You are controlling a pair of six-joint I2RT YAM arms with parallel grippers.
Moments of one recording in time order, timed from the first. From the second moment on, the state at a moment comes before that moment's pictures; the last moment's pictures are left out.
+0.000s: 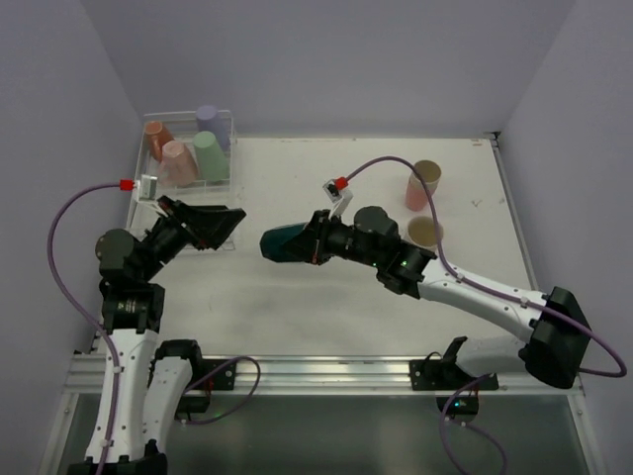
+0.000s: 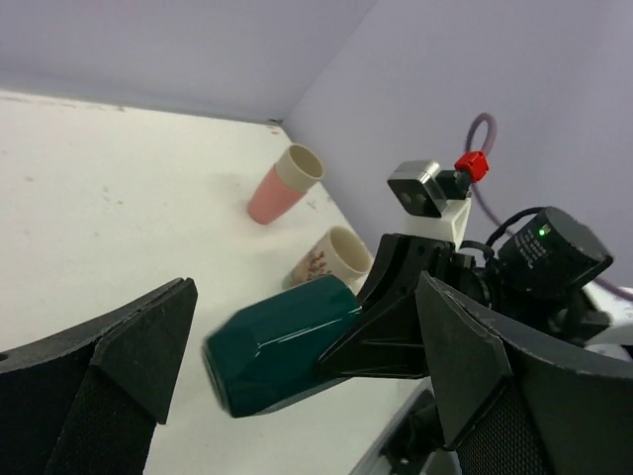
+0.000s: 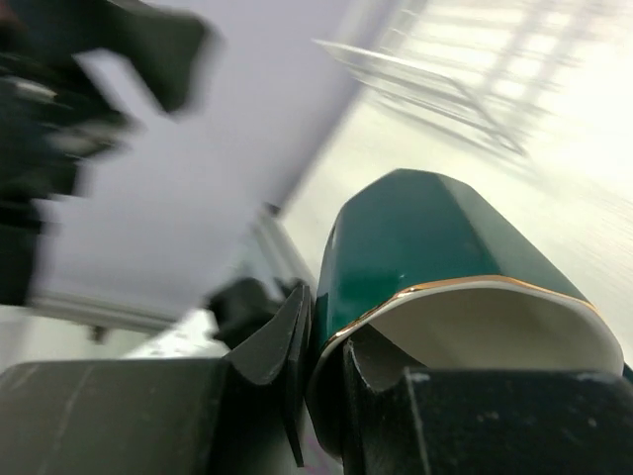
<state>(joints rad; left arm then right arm) 0.04 0.60 0.71 0.04 0.75 -0.85 0.93 1.29 0.93 0.26 -0.22 0.82</state>
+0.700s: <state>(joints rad) 0.02 0.50 0.73 -0.34 0.54 -0.35 0.89 1.57 1.23 -0.74 0.18 0.22</state>
